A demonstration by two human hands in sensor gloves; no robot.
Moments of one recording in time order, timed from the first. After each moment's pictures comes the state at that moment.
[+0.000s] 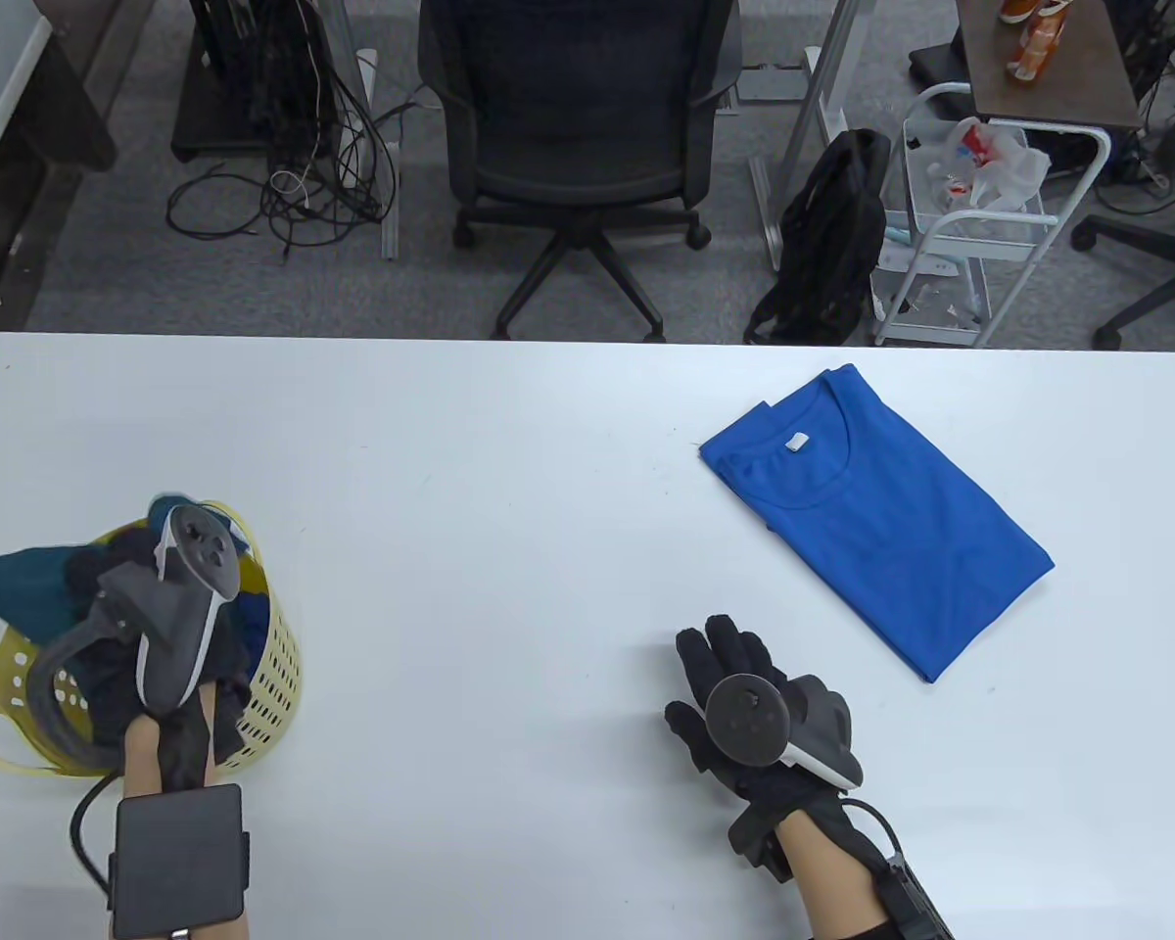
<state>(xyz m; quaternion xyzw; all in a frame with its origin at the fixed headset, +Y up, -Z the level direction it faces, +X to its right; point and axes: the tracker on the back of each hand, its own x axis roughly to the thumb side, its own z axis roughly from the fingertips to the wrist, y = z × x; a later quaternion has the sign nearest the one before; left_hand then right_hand) -0.276 -0.535 -0.191 0.28 0.29 -0.03 0.92 0.140 -0.748 -0.196 0.18 0.10 0.96 0.18</state>
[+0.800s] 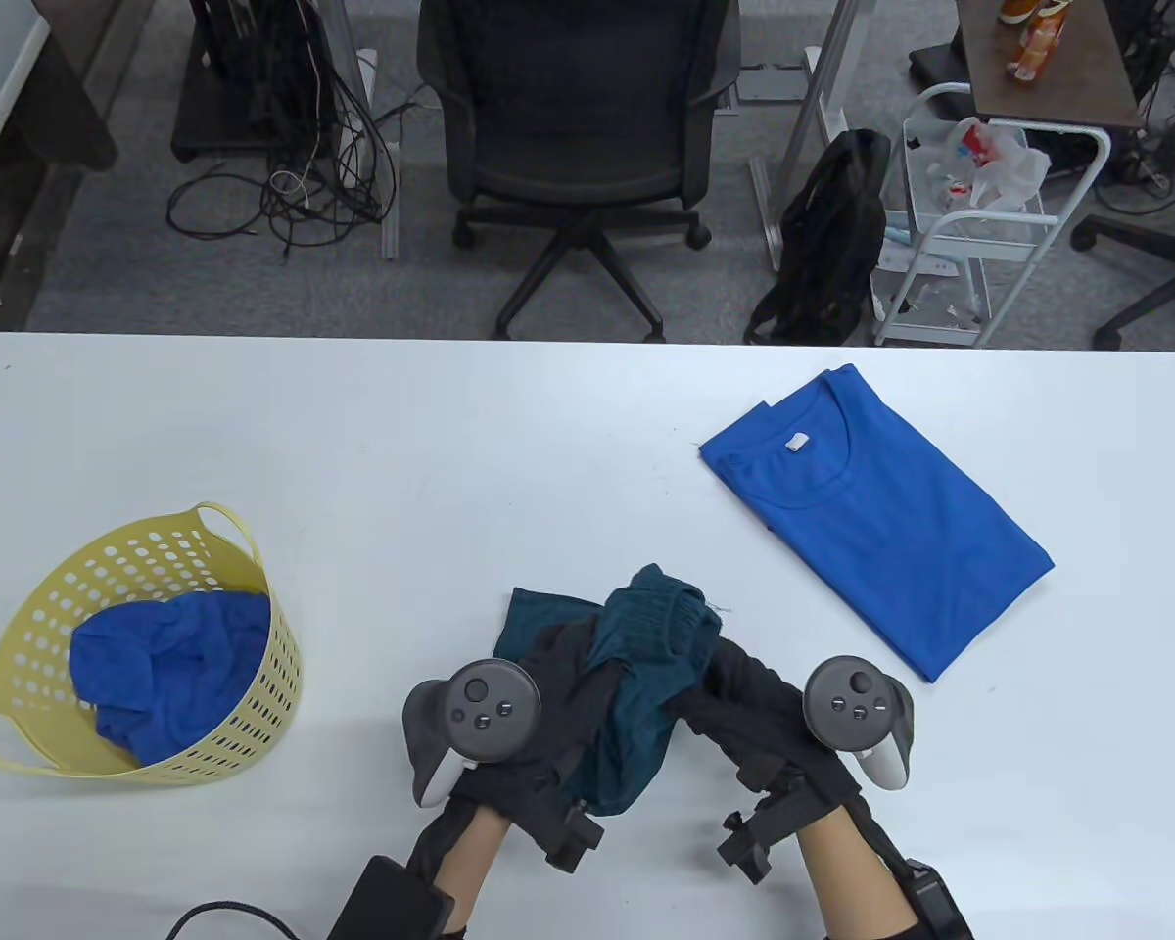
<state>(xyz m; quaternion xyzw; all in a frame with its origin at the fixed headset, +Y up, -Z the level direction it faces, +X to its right) -0.096 -0.702 -0.181 -0.02 -0.13 0.41 0.90 0.165 -0.728 -0.194 0.17 0.05 0.82 0.55</state>
